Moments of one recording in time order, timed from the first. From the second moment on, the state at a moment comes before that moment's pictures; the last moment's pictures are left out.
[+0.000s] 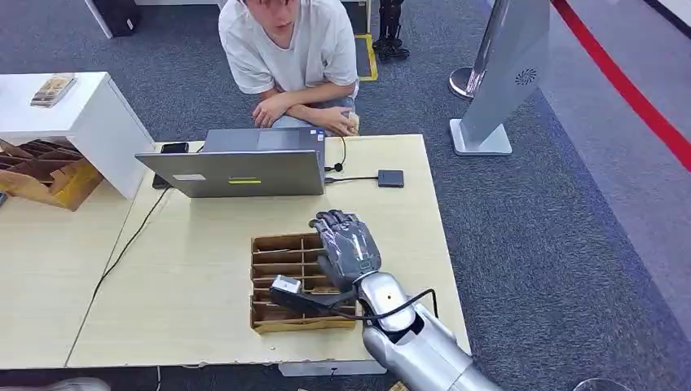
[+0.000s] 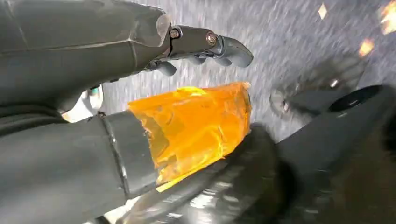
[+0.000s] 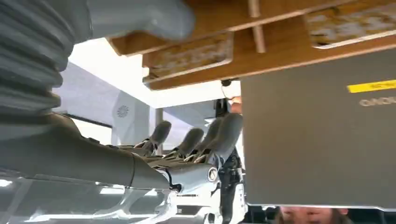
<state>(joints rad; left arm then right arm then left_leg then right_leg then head) -0.06 -0.06 0.43 -0.22 -0.91 -0.16 -0.09 -0.47 0.12 0.81 -0.98 1.16 -0.33 0.11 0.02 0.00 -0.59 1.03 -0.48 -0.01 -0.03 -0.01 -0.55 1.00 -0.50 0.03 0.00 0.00</state>
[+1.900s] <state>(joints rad) -0.11 -0.14 0.33 -0.20 -1.11 0.26 -0.11 -0.51 0.10 0.88 -0.99 1.10 -0.35 0.13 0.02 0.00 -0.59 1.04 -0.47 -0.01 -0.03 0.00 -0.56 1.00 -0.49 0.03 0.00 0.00</state>
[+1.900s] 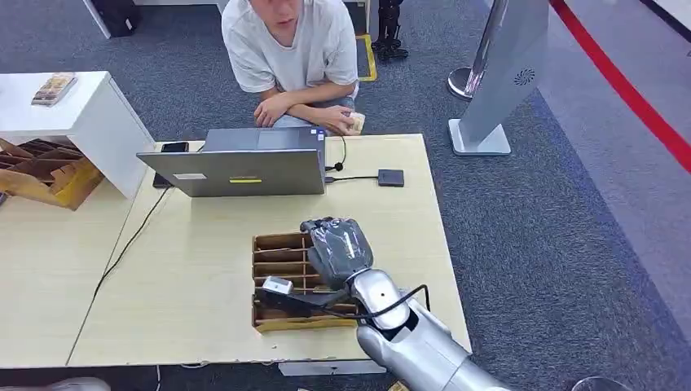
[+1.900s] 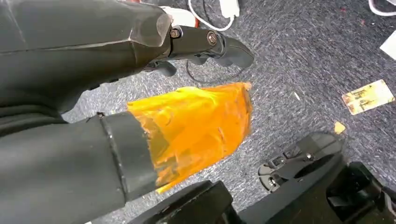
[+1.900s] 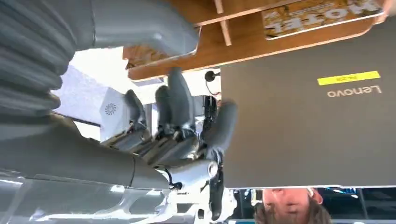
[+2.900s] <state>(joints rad) -0.12 -0.15 0.32 -0.20 -1.12 0.25 -0.11 -0.48 0.08 0.85 -1.02 1.12 -0.33 0.14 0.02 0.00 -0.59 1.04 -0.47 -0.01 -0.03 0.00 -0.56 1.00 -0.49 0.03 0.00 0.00</state>
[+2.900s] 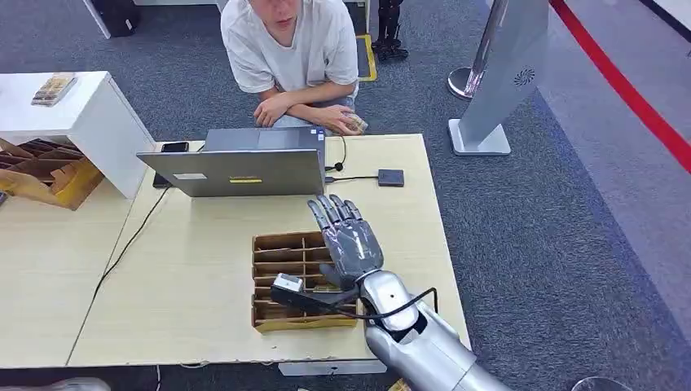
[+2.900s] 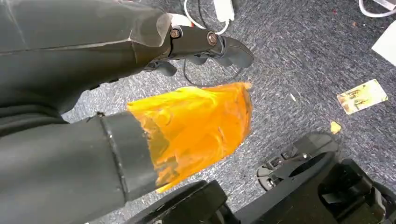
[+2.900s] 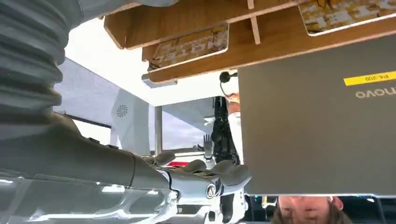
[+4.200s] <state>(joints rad) -0.12 -0.15 0.30 -0.20 -1.12 0.25 -0.10 -0.47 0.07 0.83 -1.02 1.11 -0.31 0.15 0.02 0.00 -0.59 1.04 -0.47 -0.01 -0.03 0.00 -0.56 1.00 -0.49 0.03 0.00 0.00</state>
